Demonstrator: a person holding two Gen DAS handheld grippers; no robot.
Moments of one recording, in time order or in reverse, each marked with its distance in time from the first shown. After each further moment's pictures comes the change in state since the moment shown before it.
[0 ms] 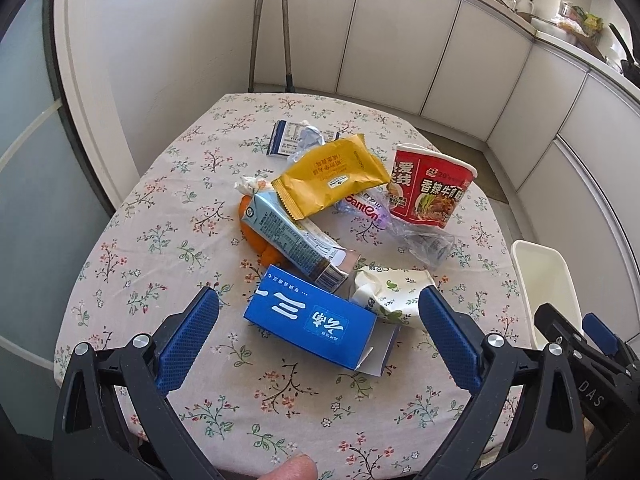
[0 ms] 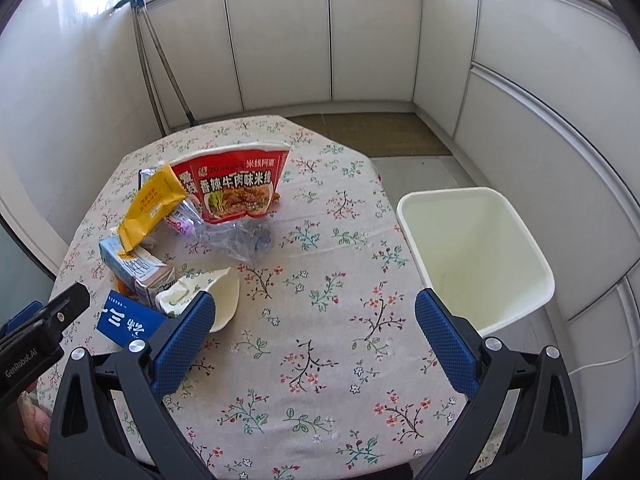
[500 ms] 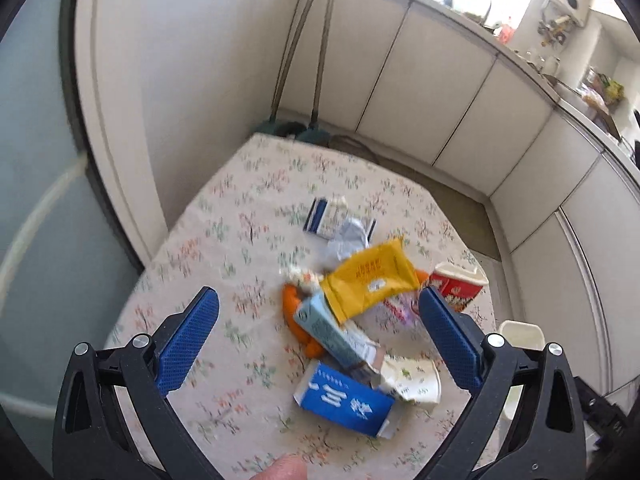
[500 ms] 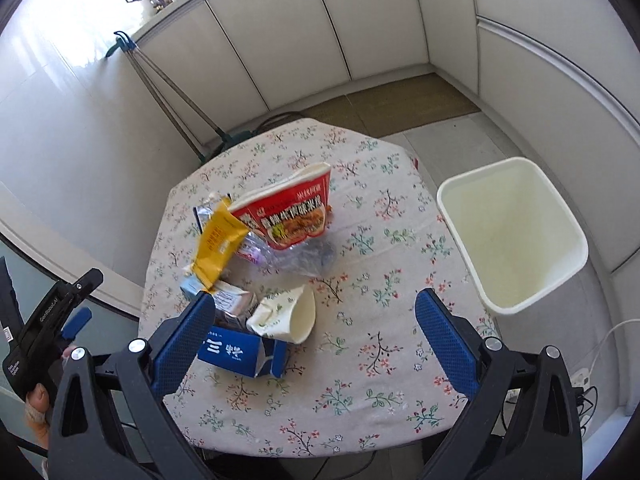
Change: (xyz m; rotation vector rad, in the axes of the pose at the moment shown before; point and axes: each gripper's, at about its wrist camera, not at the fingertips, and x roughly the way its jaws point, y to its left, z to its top) left arm -0.032 0.069 0.110 -0.089 -0.078 -0.041; right arm -0.048 -0.005 0.058 0.205 0.081 0.215
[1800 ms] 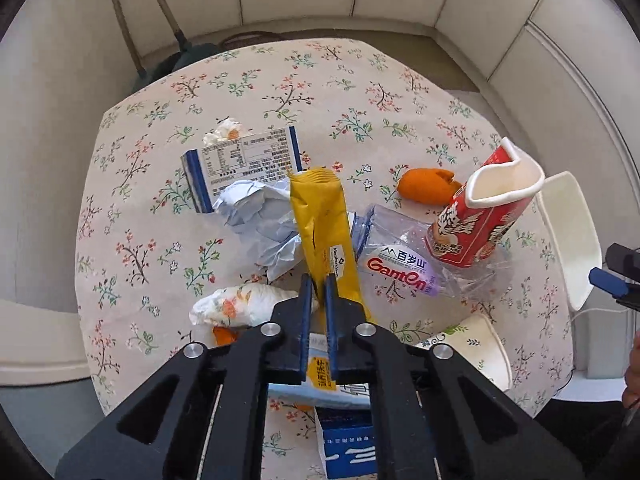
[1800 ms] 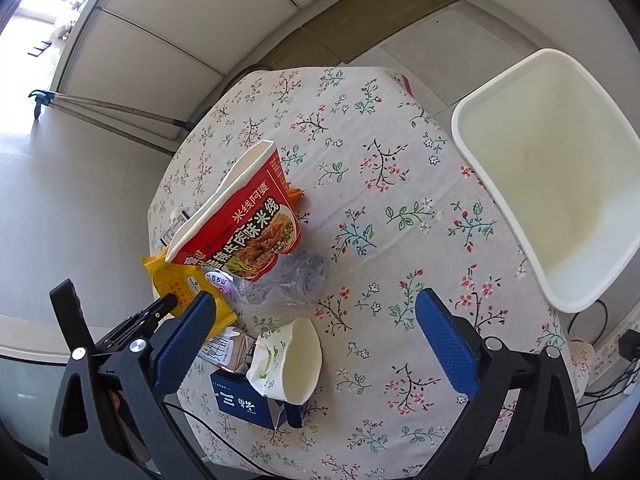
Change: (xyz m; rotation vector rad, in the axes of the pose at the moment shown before) left arm 0.170 -0.064 0.011 0.455 0.442 -0.105; right arm 0.129 -0.070 0.050 0.328 0.267 0.102
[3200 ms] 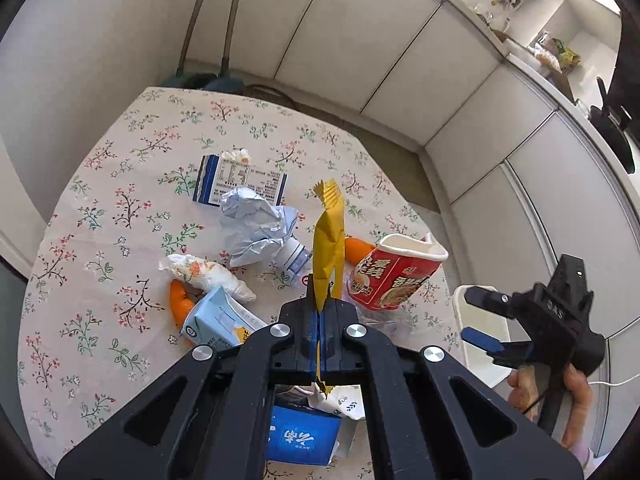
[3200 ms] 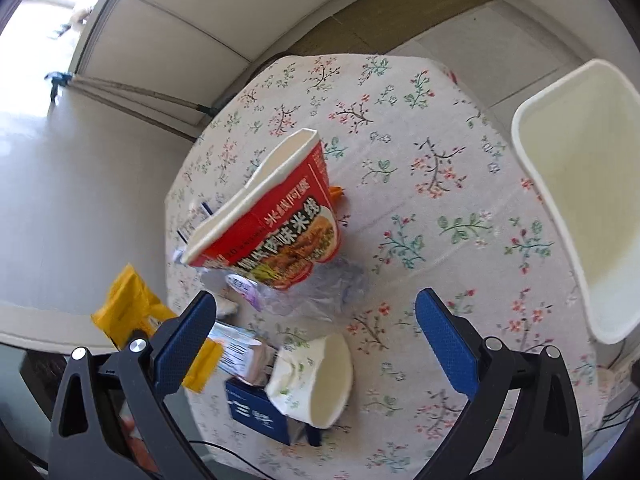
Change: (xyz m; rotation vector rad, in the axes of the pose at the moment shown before) left arm -0.060 -0.001 -0.048 -0.360 -0.323 -0.217; right arm 0.037 0.018 0.016 -0.015 0.039 0.117
